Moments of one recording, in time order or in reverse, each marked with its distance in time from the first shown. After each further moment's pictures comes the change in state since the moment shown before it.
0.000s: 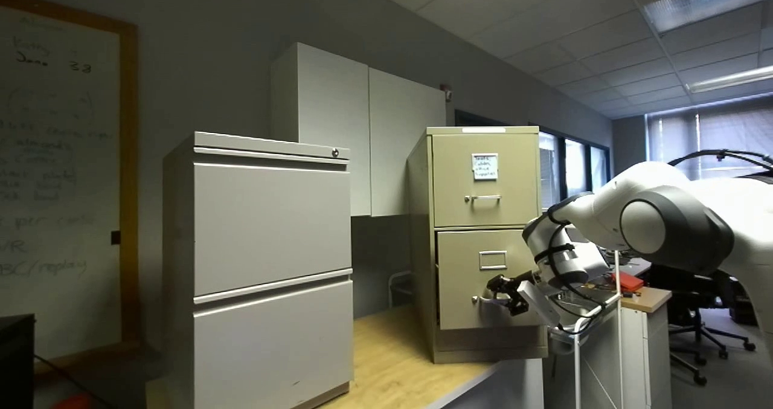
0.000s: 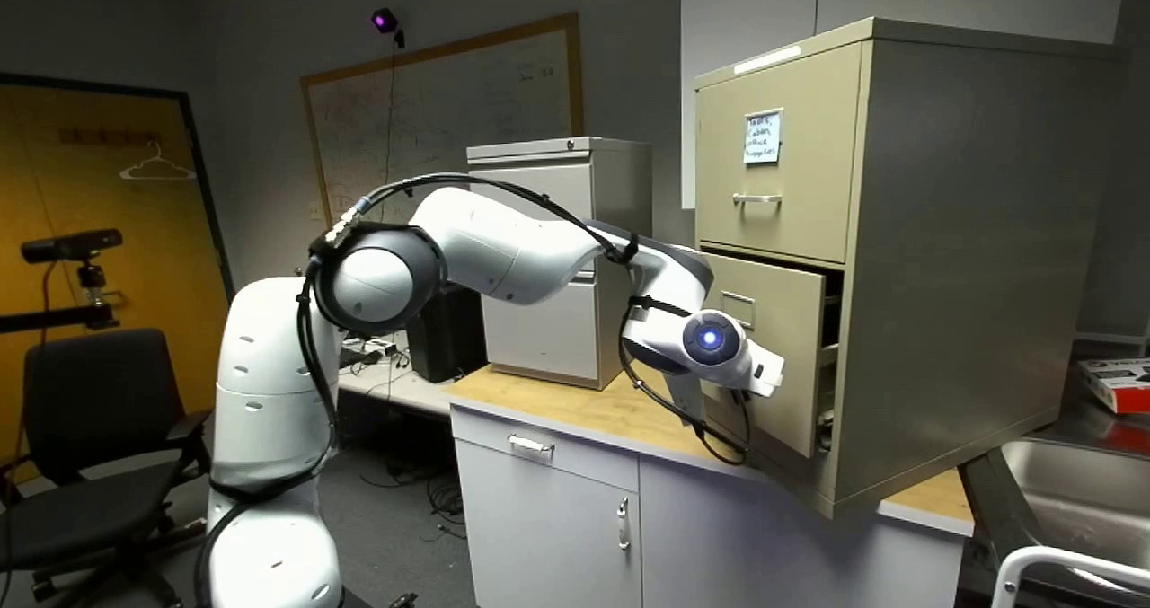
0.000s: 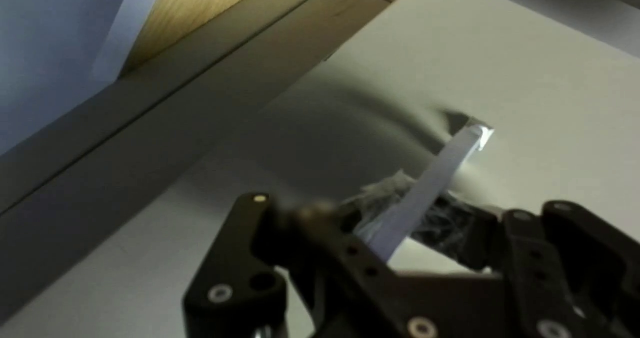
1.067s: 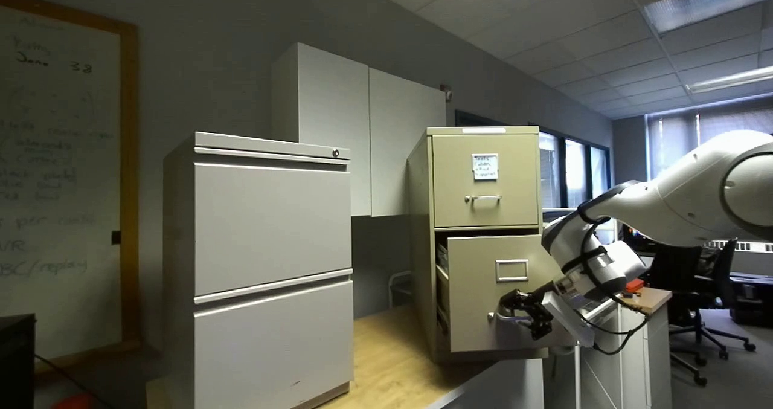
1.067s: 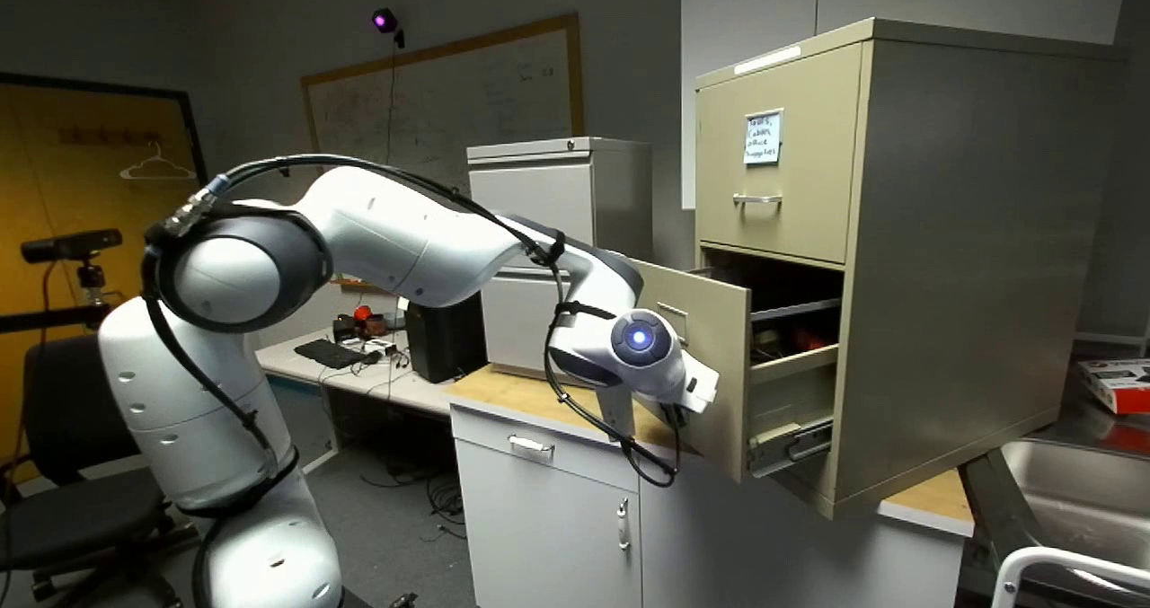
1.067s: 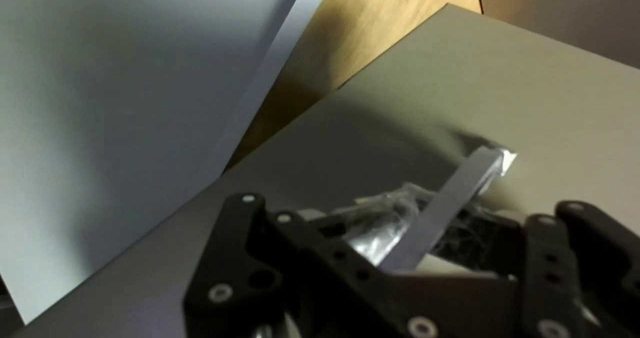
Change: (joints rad) arm 0.011 -0.356 0.031 -0.412 -0.220 0.035 0.120
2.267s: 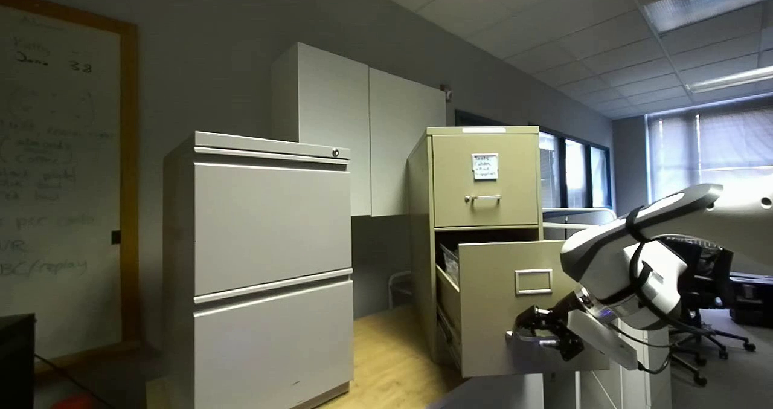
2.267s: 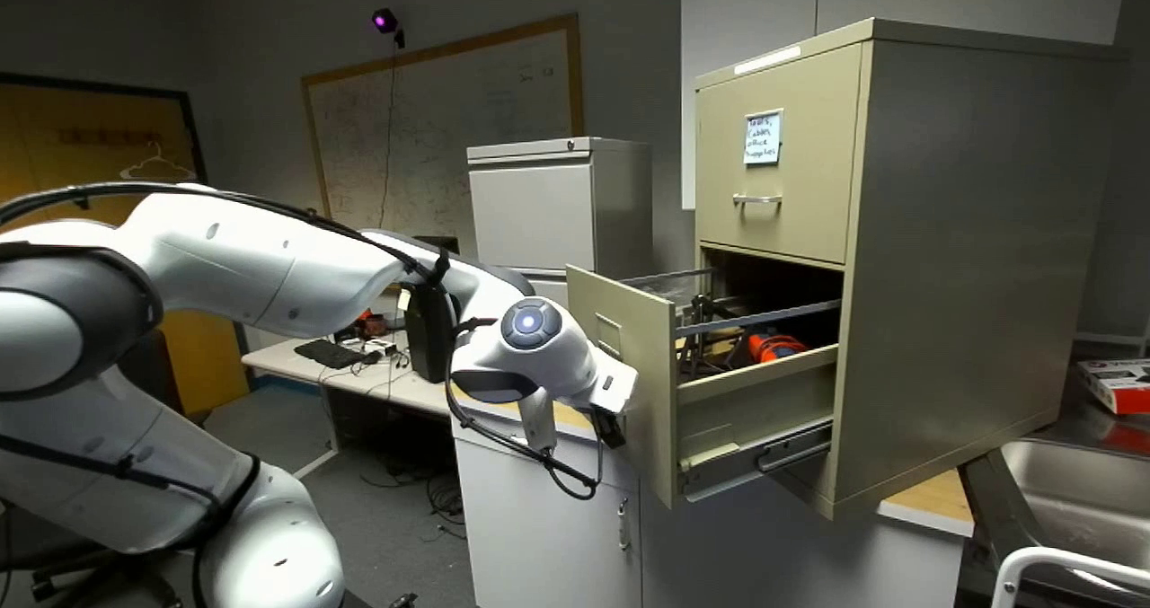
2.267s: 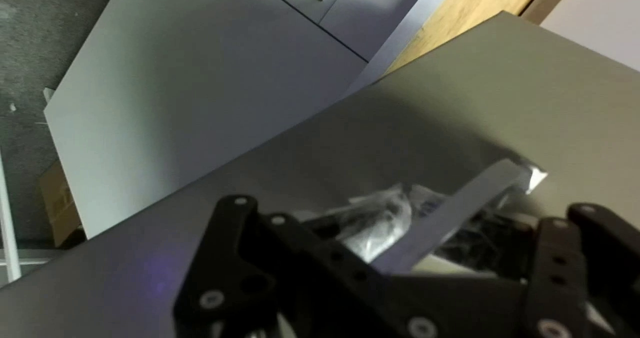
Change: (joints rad) arm 0.037 -0.407 0.065 -0.397 -0.369 0.213 0.273
